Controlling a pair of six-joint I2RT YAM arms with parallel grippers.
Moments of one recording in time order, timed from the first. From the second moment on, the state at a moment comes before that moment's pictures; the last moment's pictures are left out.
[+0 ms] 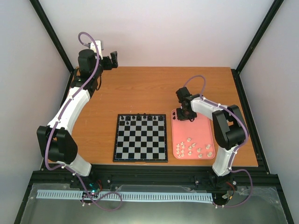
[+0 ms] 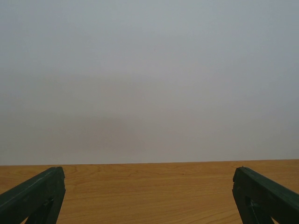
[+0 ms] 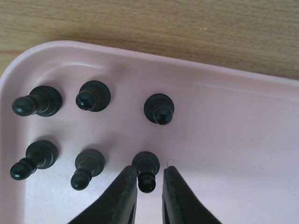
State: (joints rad) left arm -0.16 1.57 1.47 -0.07 0.01 -0.18; right arm 0.39 1.85 1.20 -0.68 0.12 0.22
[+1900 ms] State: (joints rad) left arm -0.16 1.57 1.47 -0.07 0.01 -0.18; right arm 0.86 2.20 1.91 -0.92 -0.11 0.14
